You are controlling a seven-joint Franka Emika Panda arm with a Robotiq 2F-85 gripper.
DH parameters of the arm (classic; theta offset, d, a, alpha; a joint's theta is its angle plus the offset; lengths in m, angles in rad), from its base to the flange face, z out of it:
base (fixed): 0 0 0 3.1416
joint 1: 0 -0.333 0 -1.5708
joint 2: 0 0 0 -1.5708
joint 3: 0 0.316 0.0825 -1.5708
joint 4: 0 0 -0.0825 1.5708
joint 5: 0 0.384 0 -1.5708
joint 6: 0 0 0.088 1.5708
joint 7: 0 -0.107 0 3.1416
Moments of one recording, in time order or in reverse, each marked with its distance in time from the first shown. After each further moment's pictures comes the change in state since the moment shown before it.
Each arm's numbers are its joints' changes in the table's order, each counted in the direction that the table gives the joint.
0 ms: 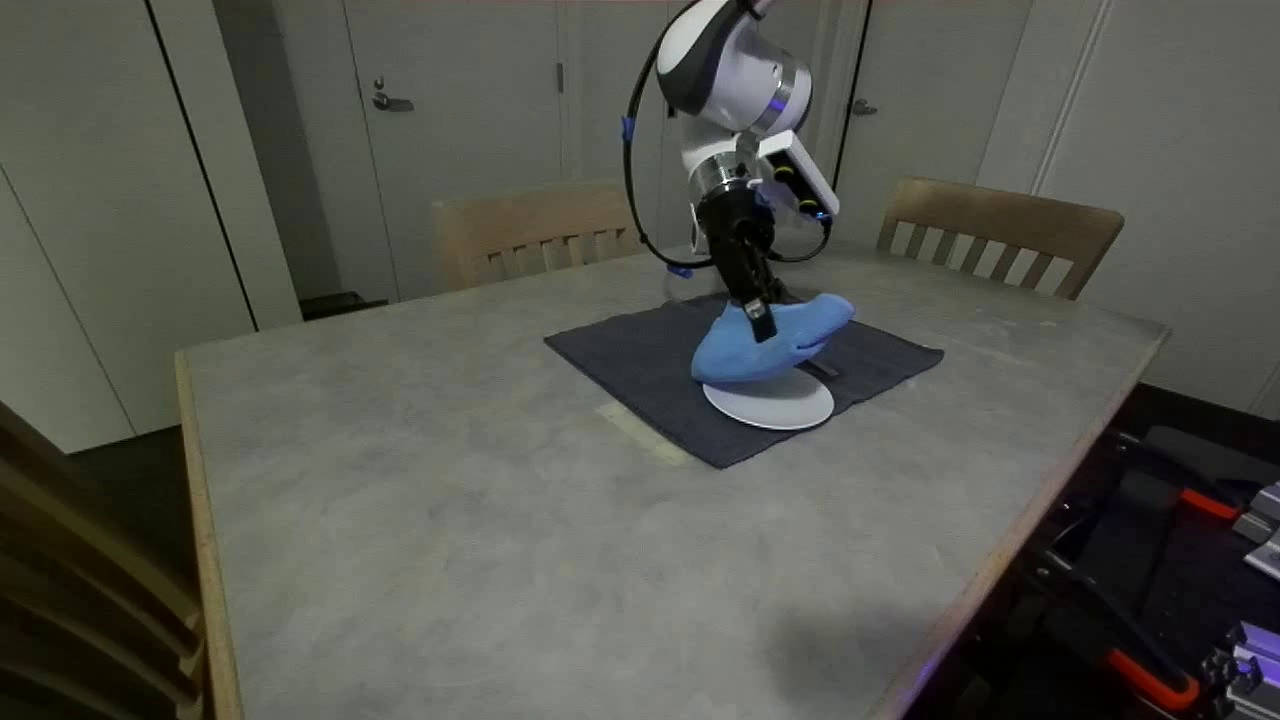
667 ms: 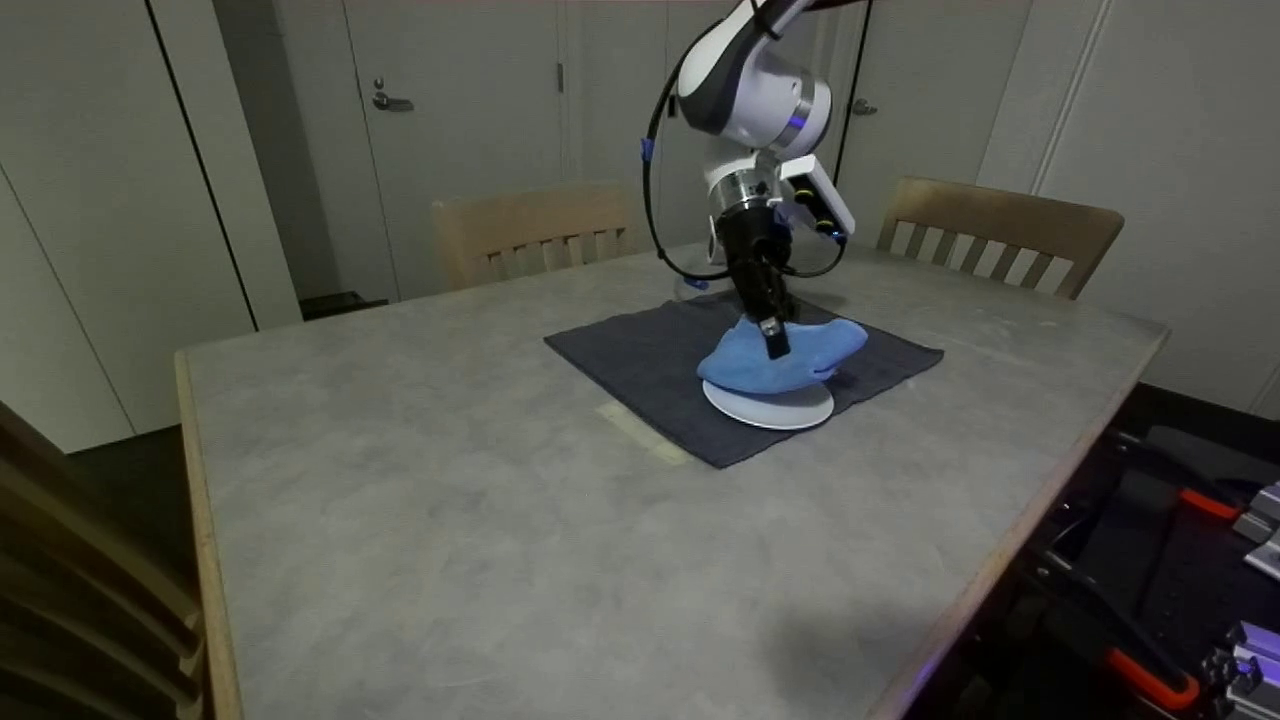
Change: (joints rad) arm 0.027 0.010 -0.014 0.068 -0.009 -0.086 0.069
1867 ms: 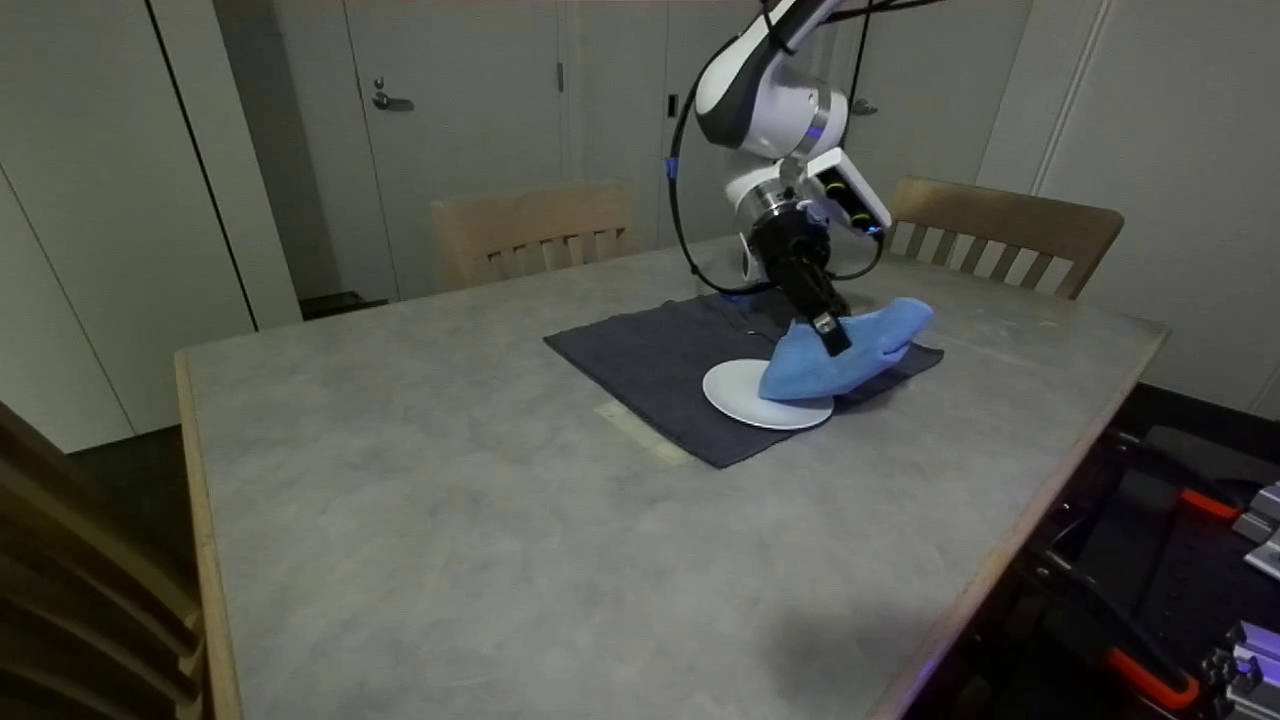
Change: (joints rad) arm 0.005 0.006 -0.039 0.040 -0.019 0.159 -0.046
